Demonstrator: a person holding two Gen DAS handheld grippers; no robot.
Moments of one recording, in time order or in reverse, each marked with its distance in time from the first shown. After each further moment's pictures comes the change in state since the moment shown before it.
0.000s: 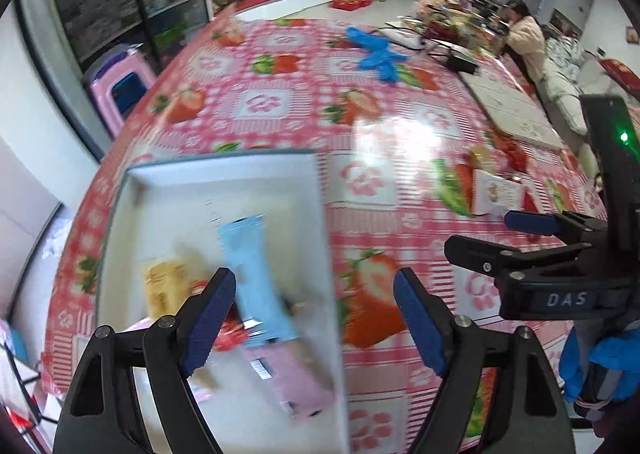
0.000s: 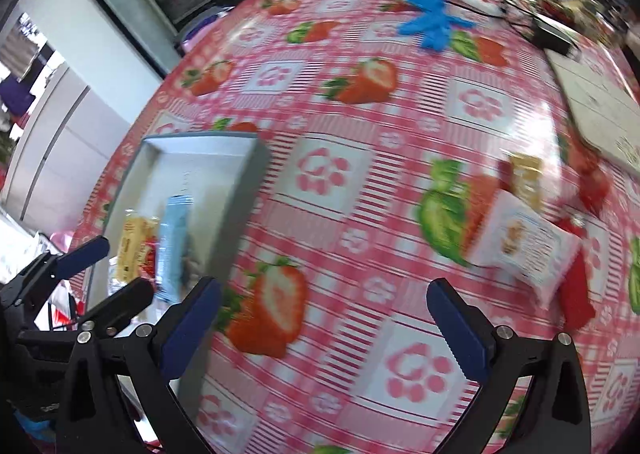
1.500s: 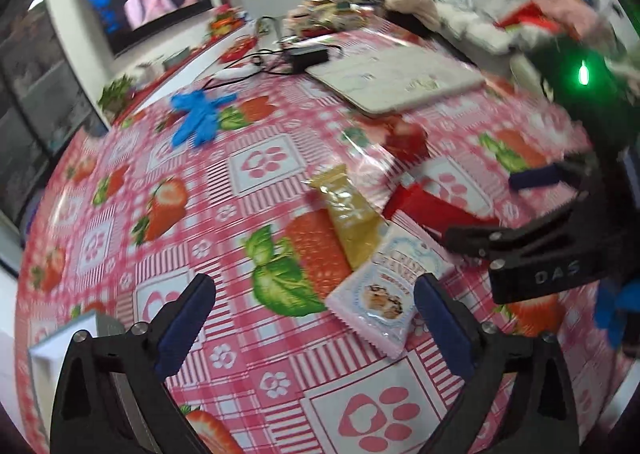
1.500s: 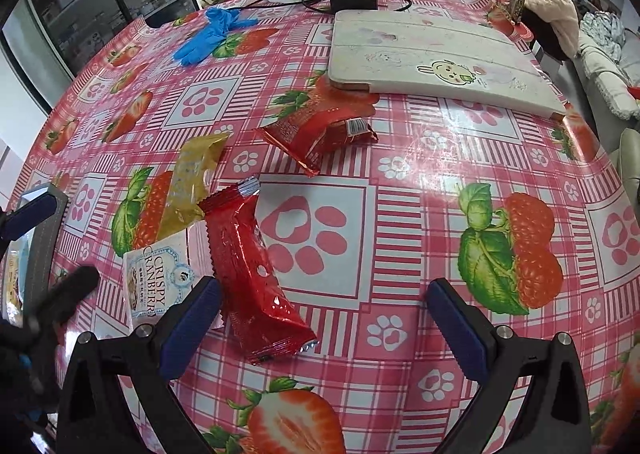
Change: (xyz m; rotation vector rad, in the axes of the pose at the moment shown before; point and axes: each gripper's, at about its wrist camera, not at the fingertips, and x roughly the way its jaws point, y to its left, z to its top) left arm 0.086 -0.179 0.023 0.484 -0.158 -0.042; right arm -0.019 -0.190 -0.034 0.164 -0.094 -0.244
